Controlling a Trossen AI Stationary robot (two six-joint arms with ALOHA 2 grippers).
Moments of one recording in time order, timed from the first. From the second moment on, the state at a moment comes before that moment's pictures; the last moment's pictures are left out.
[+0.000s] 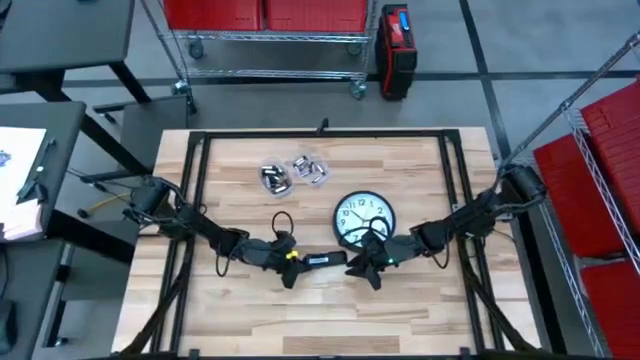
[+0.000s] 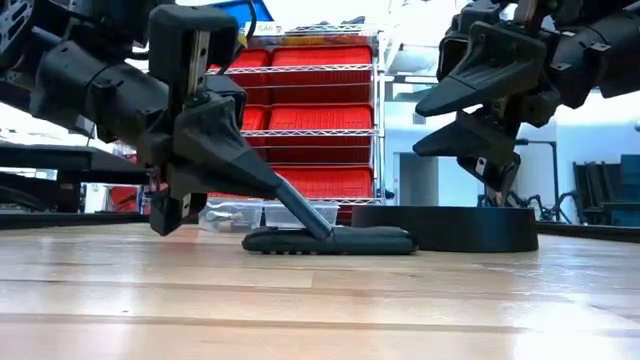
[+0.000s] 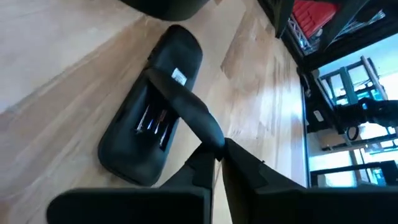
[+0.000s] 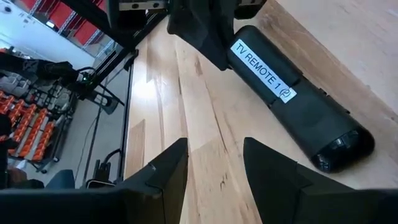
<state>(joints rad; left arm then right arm) -0.36 1.77 0.53 0.94 -0.25 -1.01 0.38 1.58 0.55 0.62 0.13 0.85</state>
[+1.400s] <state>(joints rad) -0.35 1.77 0.58 0.75 -0.20 -1.02 0.38 1.58 0.55 0.61 0.13 0.85</state>
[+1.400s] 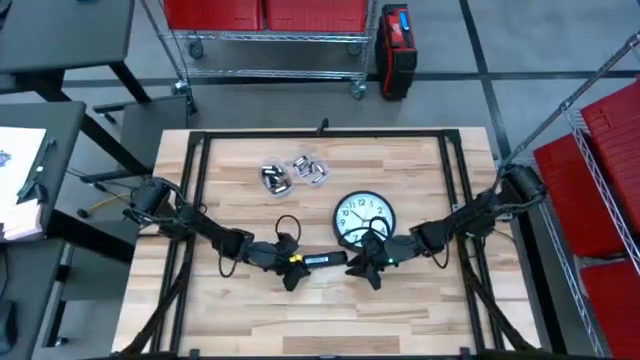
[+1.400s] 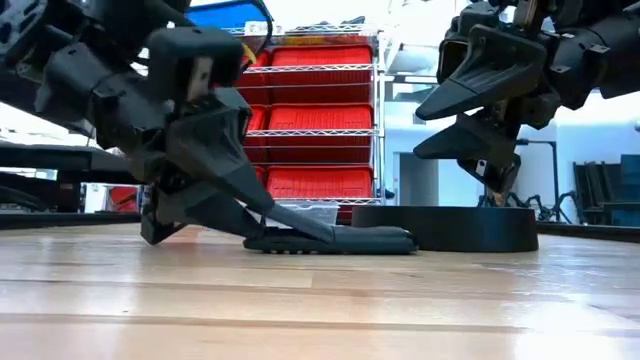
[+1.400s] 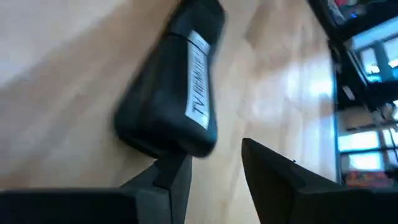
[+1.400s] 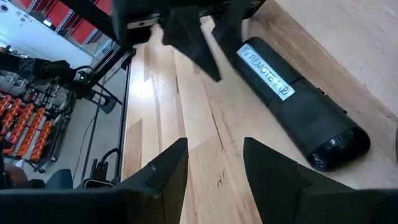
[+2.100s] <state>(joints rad) -0.34 1.76 0.58 0.67 -0.10 -1.04 0.38 1.58 0.55 0.60 0.13 0.84</state>
